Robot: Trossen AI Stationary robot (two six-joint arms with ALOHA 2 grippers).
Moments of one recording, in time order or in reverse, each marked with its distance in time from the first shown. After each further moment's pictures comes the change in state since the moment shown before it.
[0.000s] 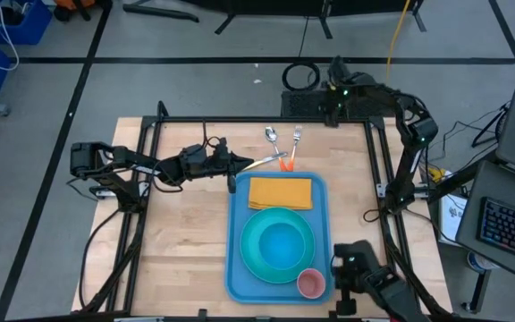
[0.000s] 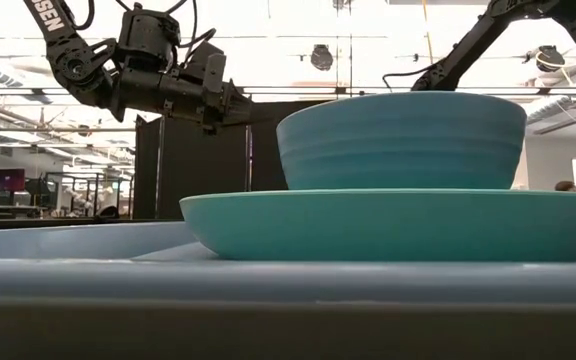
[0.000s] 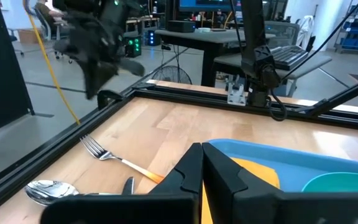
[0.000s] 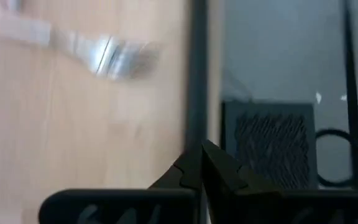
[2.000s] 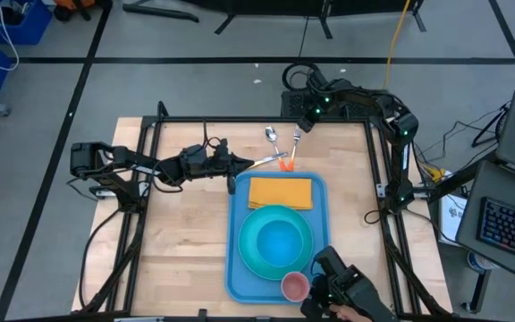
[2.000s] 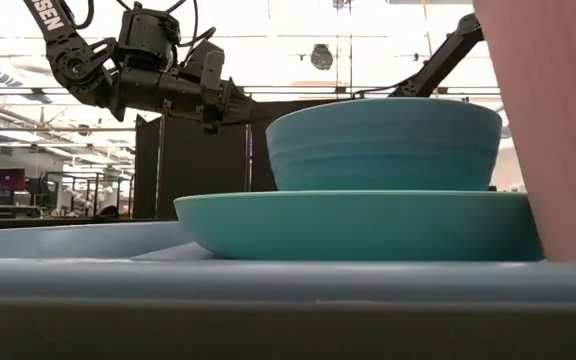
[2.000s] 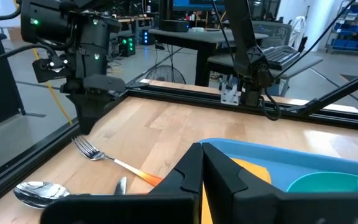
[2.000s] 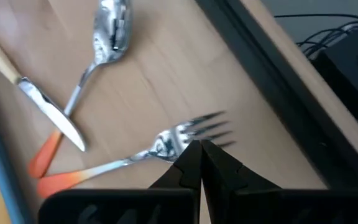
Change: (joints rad) left arm -0.003 0.000 0.000 -0.001 0.024 -0.008; right arm 0.136 0.164 0.088 -0.072 -0.065 0.780
